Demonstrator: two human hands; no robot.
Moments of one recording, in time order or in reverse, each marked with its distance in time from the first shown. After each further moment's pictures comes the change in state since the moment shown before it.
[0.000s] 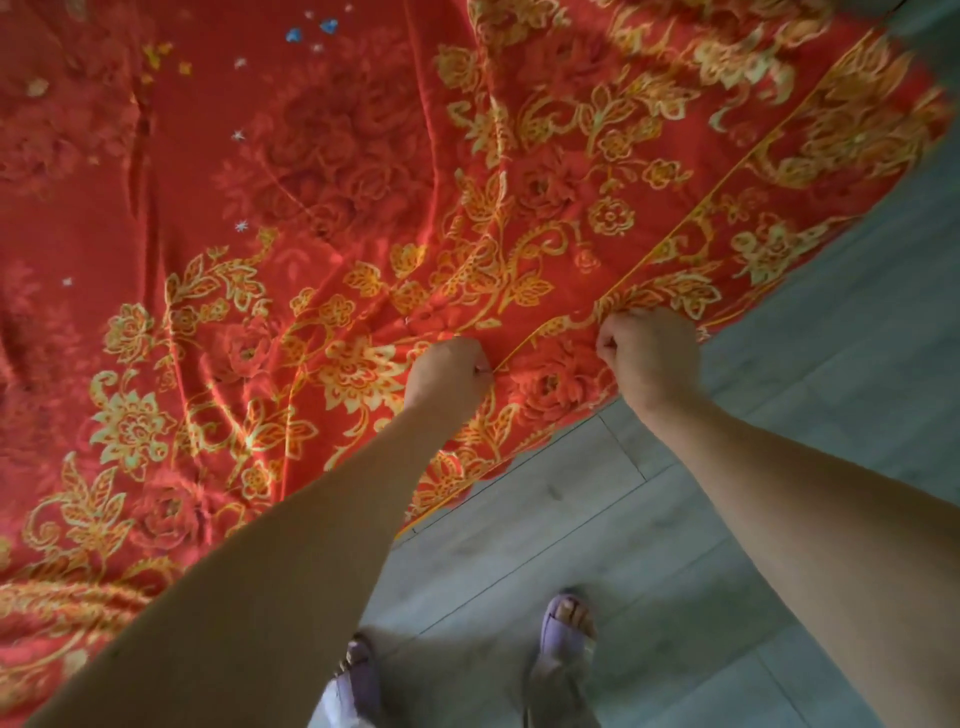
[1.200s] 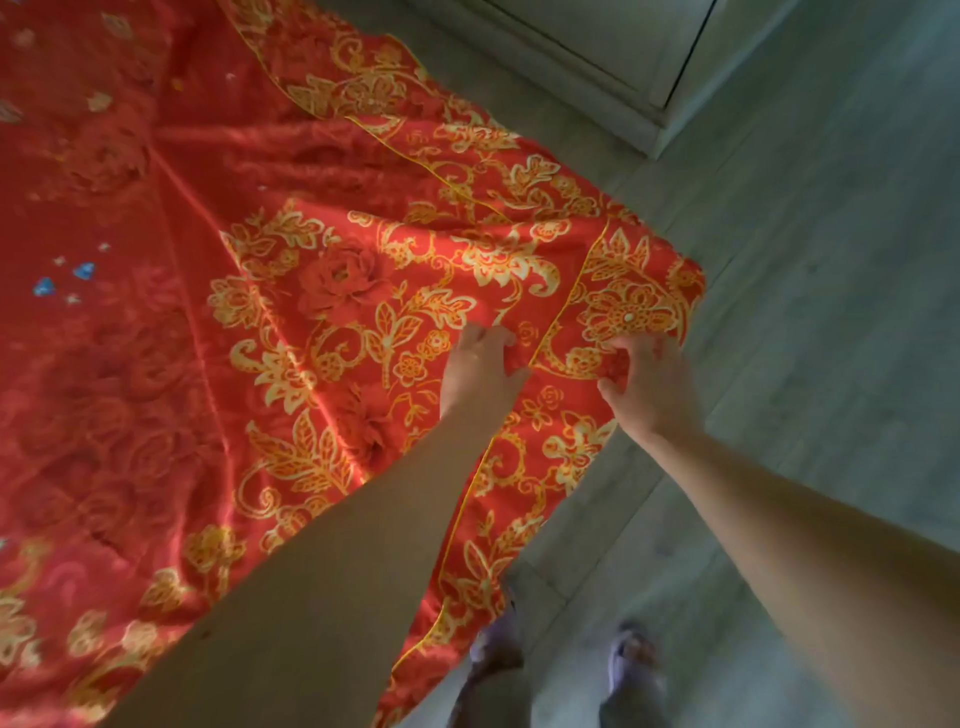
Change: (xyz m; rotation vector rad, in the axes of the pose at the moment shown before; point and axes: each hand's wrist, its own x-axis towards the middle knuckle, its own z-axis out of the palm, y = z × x) left_hand 0.215 0.262 0.005 -0.142 0.016 0.274; right_hand 0.141 0.198 -0.096 0.264 0.095 0.461
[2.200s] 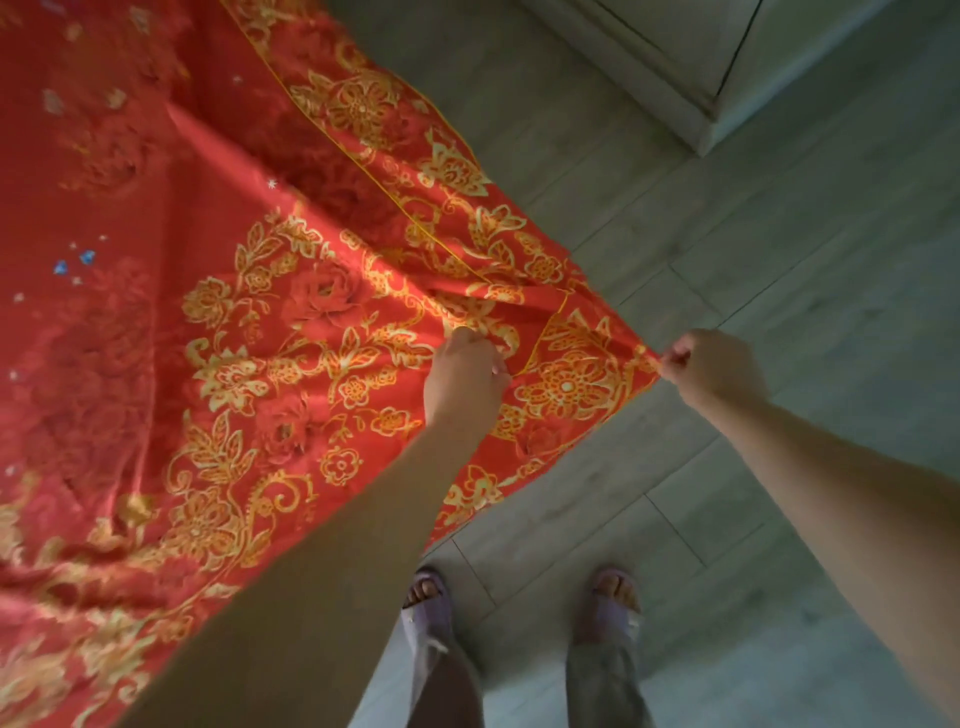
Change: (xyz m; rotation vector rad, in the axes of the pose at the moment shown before) left_hand 0.057 0.139 0.059 0.169 0.033 -0.254; right_hand 0.166 0.143 -0.096 0.026 -0.310 0.054
